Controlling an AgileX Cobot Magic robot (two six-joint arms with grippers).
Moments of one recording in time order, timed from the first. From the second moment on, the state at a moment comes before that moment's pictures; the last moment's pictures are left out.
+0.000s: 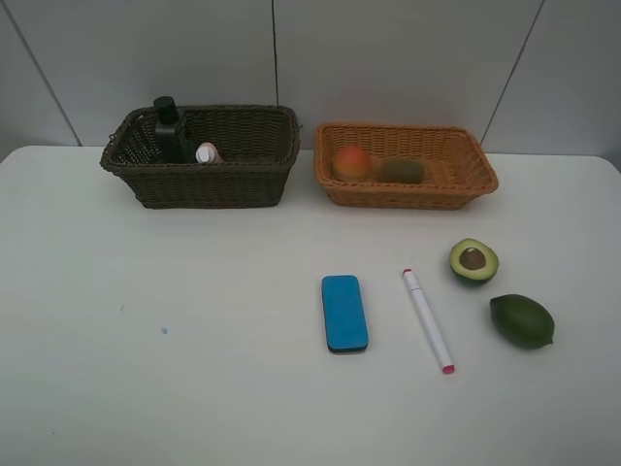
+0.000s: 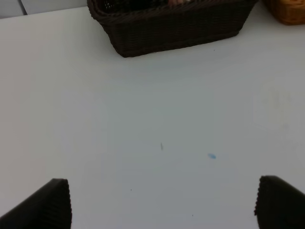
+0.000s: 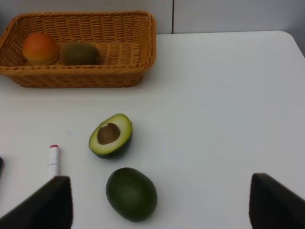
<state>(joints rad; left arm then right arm) 0.01 -0.01 -0.51 -0.16 1.07 0.19 0.03 0.00 -0.51 -0.08 1.06 0.06</state>
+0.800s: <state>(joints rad) 0.01 -0.01 -0.51 -0.16 1.07 0.19 0.03 0.82 -0.64 -0.07 1.03 -0.01</state>
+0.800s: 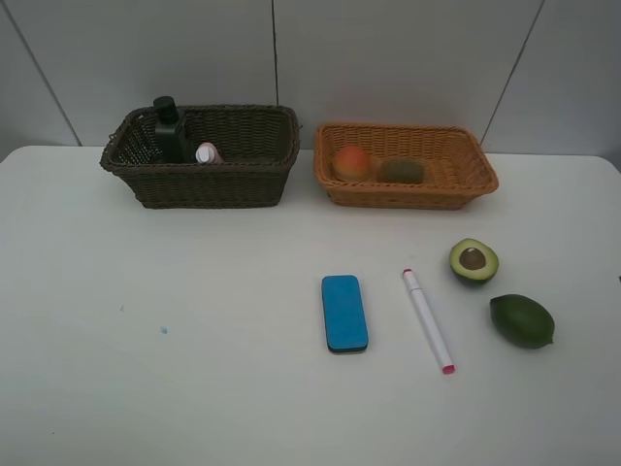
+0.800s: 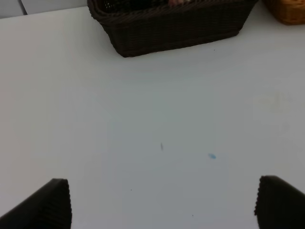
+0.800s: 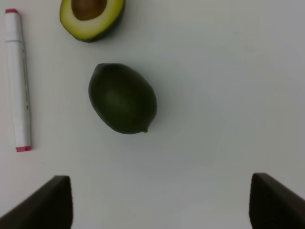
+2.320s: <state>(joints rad) 0.01 -0.01 -0.51 -0.16 1.07 0.19 0.20 1.72 -0.76 -0.13 0.74 -0.17</state>
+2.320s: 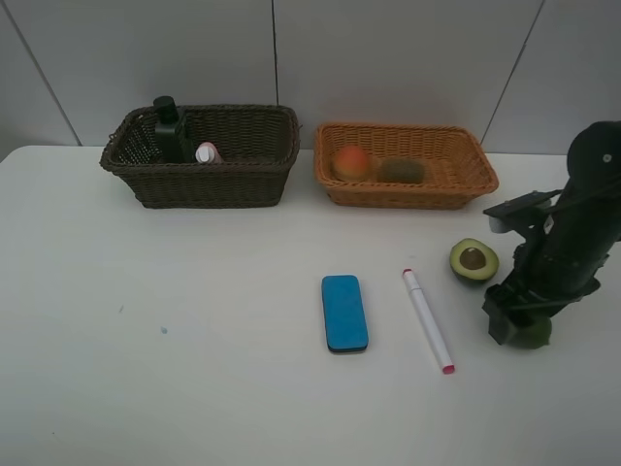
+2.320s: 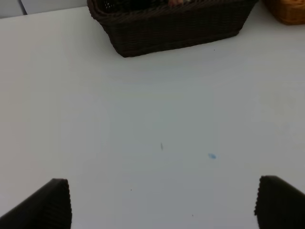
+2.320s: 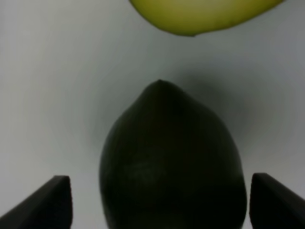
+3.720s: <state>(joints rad) 0.01 -0.01 -0.51 -0.16 1.07 0.19 0.20 1.81 -1.36 -0.11 0.91 -0.10</state>
